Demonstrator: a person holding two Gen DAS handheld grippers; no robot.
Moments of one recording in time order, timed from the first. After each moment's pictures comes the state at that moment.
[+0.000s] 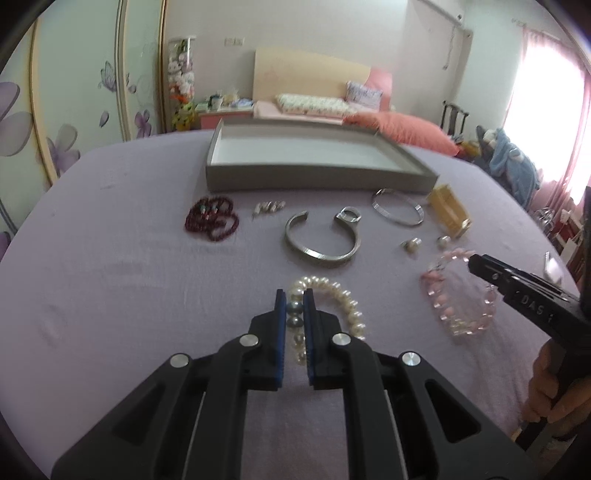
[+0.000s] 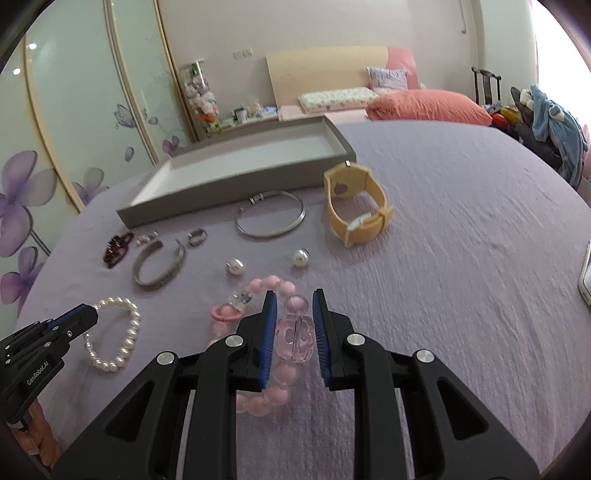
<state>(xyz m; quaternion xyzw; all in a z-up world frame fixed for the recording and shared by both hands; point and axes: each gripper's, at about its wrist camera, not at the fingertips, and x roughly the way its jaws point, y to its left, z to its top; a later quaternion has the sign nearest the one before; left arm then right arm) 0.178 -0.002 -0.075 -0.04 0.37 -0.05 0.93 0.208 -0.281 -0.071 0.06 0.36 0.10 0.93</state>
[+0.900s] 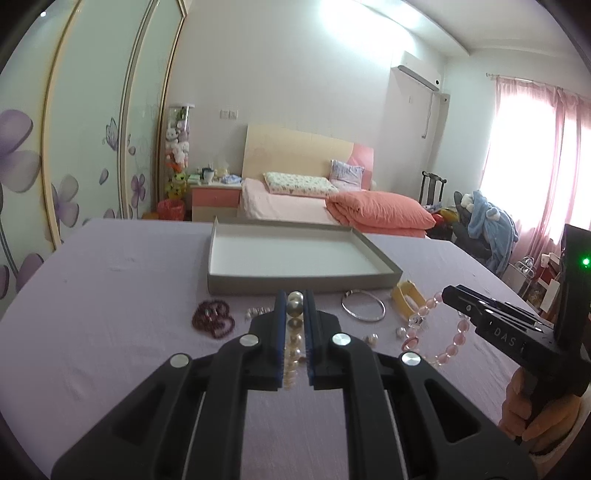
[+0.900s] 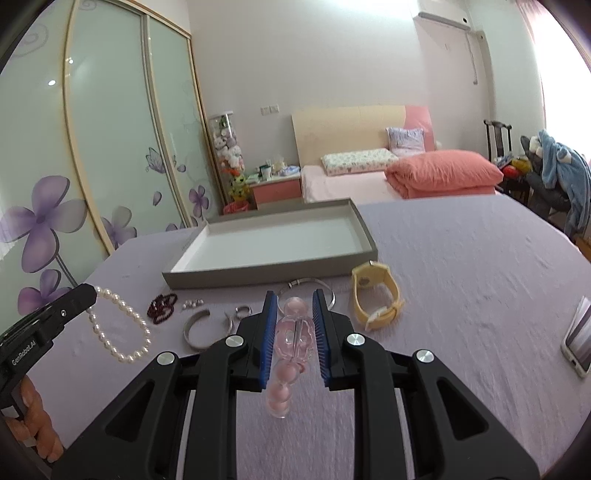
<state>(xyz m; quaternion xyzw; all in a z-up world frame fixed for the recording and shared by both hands) 0.159 0.004 0.000 -0.06 0.22 -0.07 0.97 0.200 -0.270 -0.011 0.06 0.24 0.13 0.96</state>
